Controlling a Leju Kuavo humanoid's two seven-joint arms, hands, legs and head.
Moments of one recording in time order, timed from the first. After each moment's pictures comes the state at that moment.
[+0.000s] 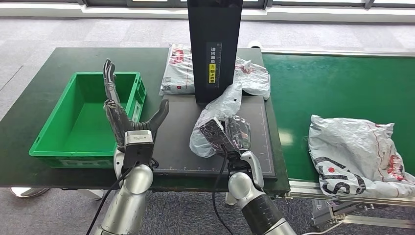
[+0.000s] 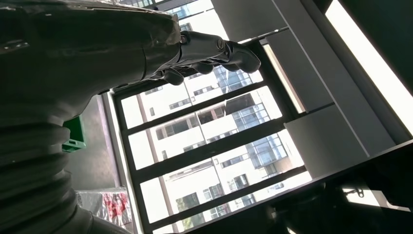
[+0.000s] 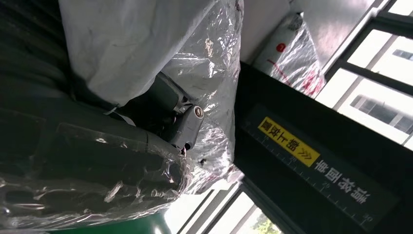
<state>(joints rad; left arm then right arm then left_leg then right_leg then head) -0.29 -0.30 -0.20 -1.42 -0.59 0.70 -0.58 -0.40 0.30 0.43 -0.94 0.69 -0.42 -0.24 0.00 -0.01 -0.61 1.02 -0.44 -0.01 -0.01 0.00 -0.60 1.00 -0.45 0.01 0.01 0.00</state>
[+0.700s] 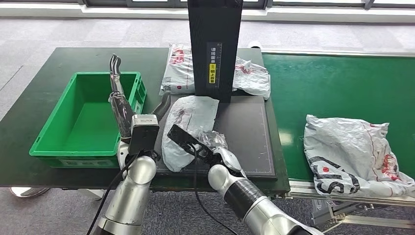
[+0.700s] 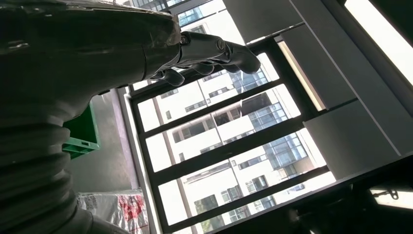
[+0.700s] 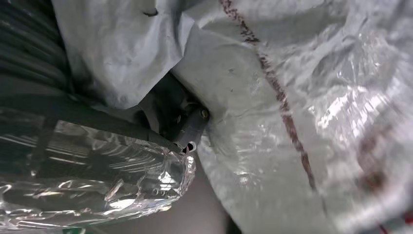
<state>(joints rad) -0.36 -0.33 -0.16 -1.33 -0.64 0.70 -0.52 -0.62 0.36 0.65 -0.54 0.65 -0.16 0.16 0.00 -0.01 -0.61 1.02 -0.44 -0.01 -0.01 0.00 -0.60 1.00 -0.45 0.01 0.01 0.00</state>
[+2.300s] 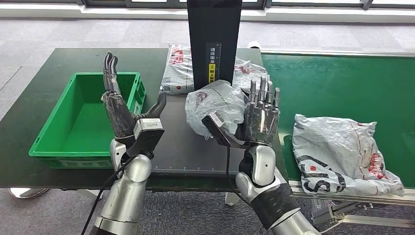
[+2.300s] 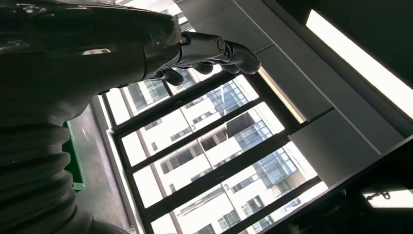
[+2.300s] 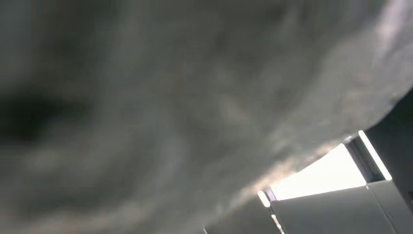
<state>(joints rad) -0.35 -0.33 -0.09 -1.34 -0.79 0.70 -0.56 -0.47 0.17 0.51 -0.97 1.39 -0.69 0.20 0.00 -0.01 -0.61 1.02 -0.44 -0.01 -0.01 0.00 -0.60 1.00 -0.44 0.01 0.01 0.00</state>
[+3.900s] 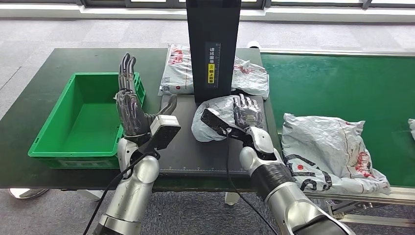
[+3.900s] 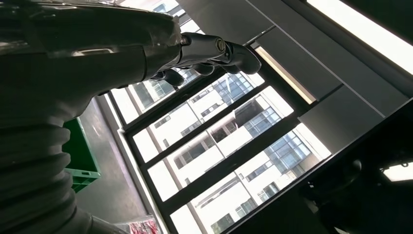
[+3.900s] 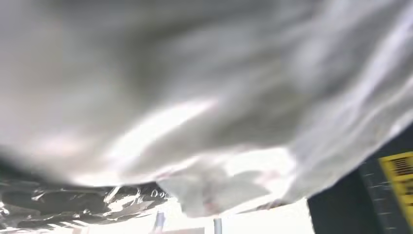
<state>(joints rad) -0.37 -0.33 -0.13 -1.28 -0.91 0.70 -0.46 -0.70 0.25 0.35 -0.57 1.09 -0.16 -0.01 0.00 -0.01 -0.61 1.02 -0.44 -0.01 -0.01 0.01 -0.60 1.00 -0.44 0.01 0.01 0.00</state>
